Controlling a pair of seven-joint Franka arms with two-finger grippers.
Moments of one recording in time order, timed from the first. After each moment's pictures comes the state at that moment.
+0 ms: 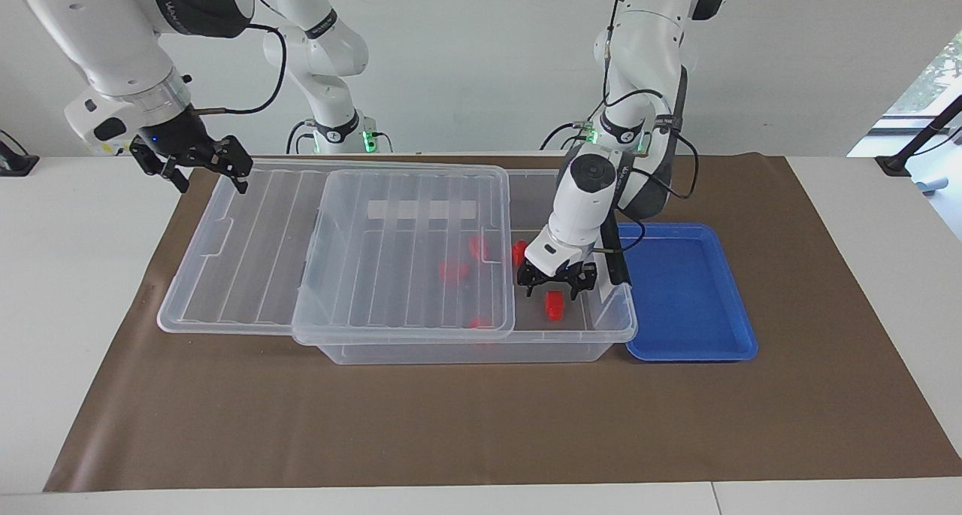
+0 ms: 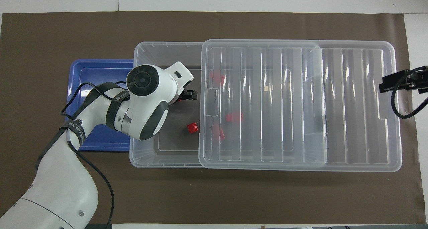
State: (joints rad) left arm -0.48 0.37 -0.06 -1.89 -0.01 2.36 -0.38; right arm -0.14 0.00 0.07 -1.60 -0.01 1.58 -0.02
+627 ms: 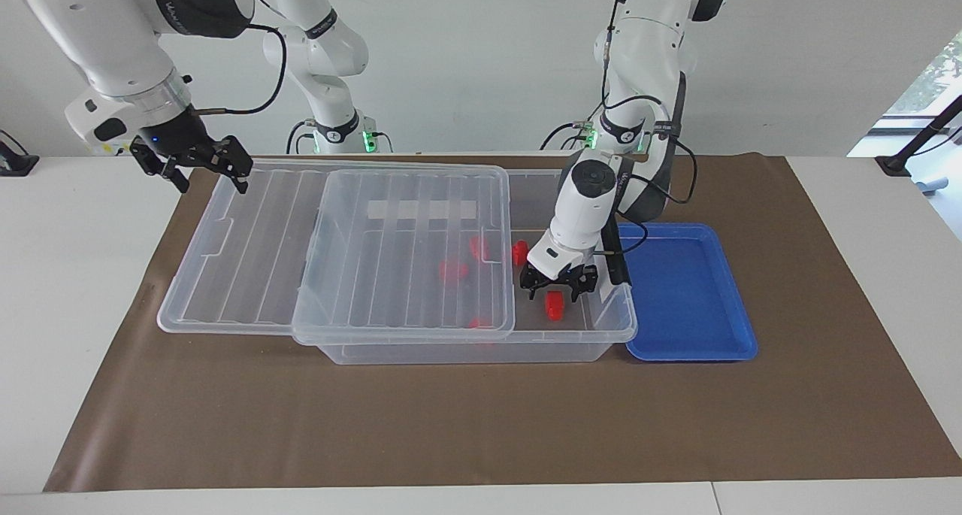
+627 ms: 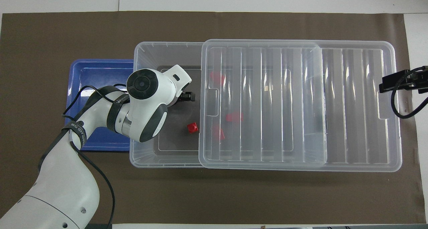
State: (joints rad) left arm -0.48 0.37 -0.05 -1.92 -0.01 2.40 -0.39; right arm -0.14 0.00 0.07 -1.60 -0.01 1.58 -0.02
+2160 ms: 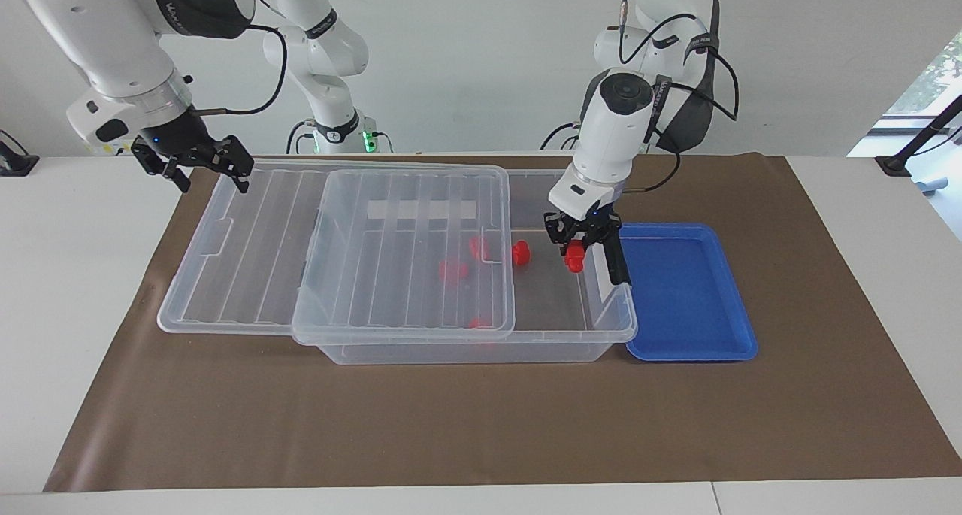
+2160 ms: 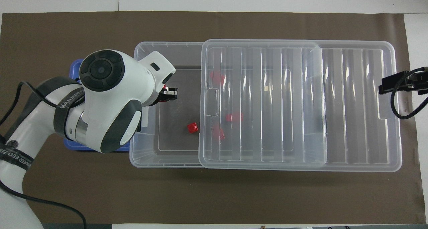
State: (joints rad) left arm -0.47 0.13 -0.03 -1.83 -0.01 2.04 -0.43; right arm -0.14 0.00 0.07 -1.61 -0.01 1.56 -0.02
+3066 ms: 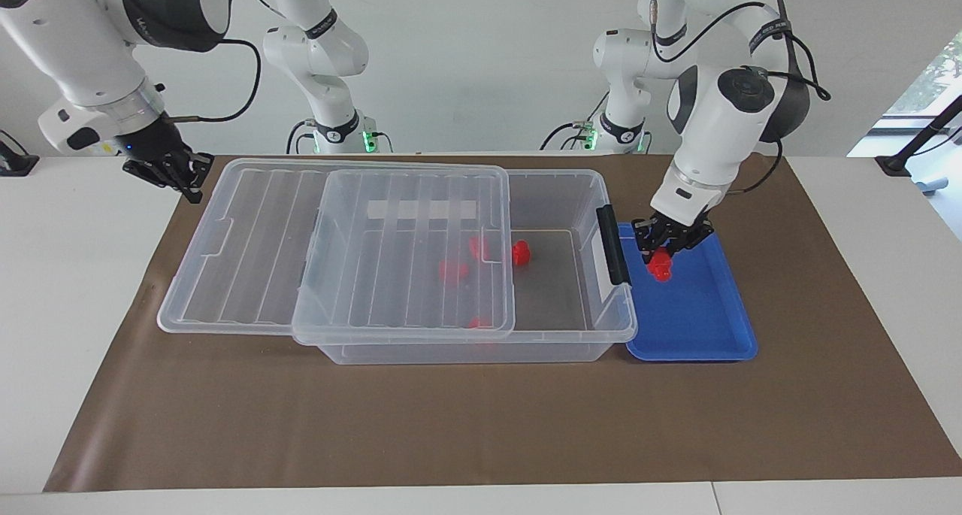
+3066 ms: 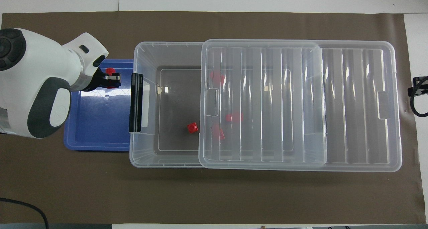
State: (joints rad) left arm -0.23 0.09 -0.02 -1.88 -0.01 2.07 -0.18; right arm -0.14 0.00 -0.05 -1.67 -0.01 1.66 -0.15
